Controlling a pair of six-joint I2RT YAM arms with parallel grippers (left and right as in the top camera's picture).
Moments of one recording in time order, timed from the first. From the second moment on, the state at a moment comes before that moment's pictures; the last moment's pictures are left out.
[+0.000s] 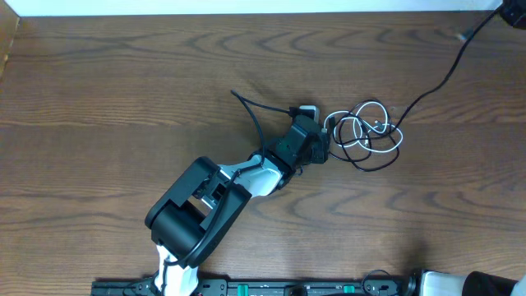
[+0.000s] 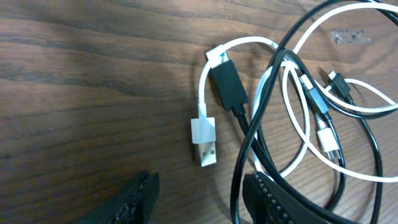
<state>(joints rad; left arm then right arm) -0.72 1.98 0.96 0.29 0.04 -0.65 -0.20 1.49 2.13 -0.81 -0.57 0.44</state>
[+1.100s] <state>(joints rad) -0.78 1.94 0.98 -0.05 -0.45 -0.54 -0.20 1.49 2.13 -0.84 -0.58 0.40</state>
